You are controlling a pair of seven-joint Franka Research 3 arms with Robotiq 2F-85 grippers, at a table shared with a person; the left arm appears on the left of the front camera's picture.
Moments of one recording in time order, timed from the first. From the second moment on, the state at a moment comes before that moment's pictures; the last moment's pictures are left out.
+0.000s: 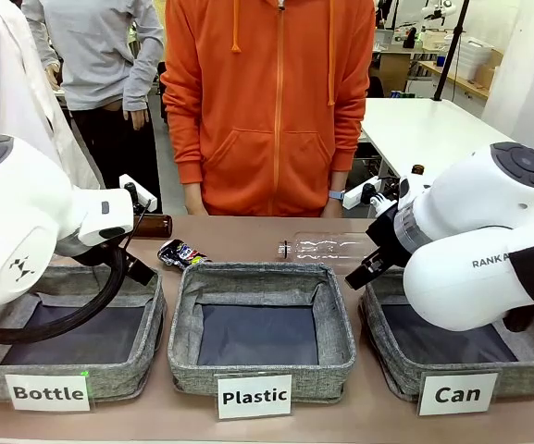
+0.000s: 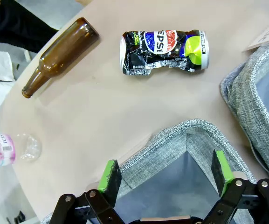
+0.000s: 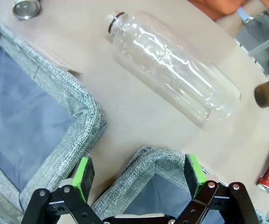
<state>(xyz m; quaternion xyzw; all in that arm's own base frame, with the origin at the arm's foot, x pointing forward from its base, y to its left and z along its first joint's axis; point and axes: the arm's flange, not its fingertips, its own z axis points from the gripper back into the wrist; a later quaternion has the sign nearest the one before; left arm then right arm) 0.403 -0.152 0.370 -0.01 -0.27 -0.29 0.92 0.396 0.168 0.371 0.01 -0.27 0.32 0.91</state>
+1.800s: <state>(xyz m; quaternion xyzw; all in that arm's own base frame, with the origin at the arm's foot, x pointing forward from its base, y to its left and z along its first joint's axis) 0.307 0.166 0.524 -0.58 -0.27 -0.12 0.76 0.282 -0.125 0.549 0.50 -0.26 -0.08 0.82</state>
